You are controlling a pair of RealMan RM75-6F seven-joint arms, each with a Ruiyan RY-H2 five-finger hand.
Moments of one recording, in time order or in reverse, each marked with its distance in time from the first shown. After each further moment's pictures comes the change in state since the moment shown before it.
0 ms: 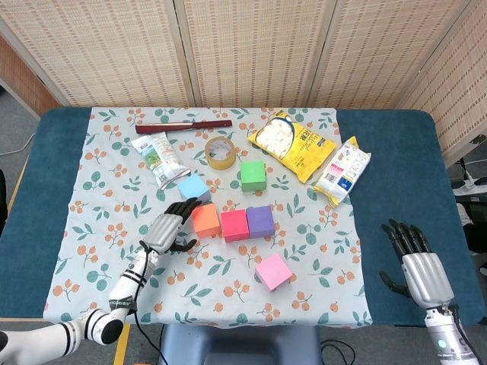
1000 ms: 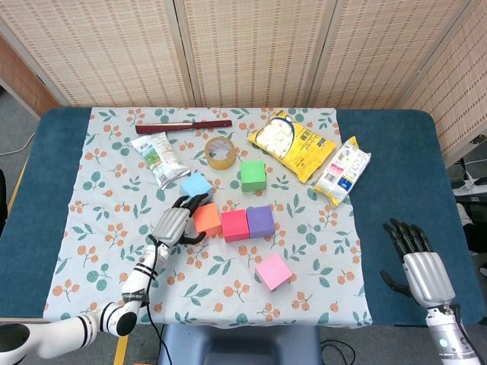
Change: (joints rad) left arm -0.057 -0.089 -0.027 0.104 -0.036 0.007 -0.045; right arm 0.002 0.006 0.002 -0.001 0.003 -0.004 0.012
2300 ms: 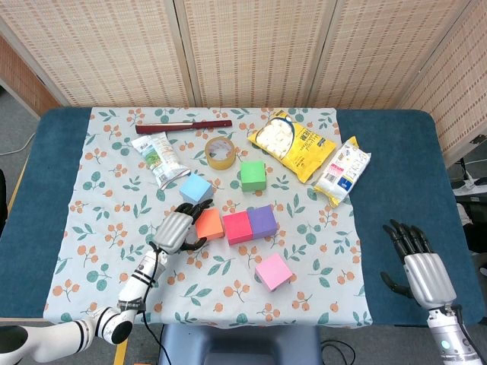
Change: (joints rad) left arm 0.017 0.017 0.070 -0.021 0.116 0.093 0.031; right arm 0.000 0.014 -0.007 -0.006 -0.008 -0.007 0.018
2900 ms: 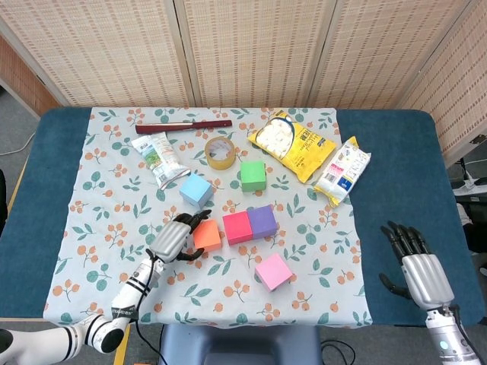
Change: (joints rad) left arm 0.025 0.062 0.038 -0.108 -0.016 -0.034 0.002; right arm 0.001 0.000 -0.005 -0.007 0.000 -0.008 -0.008
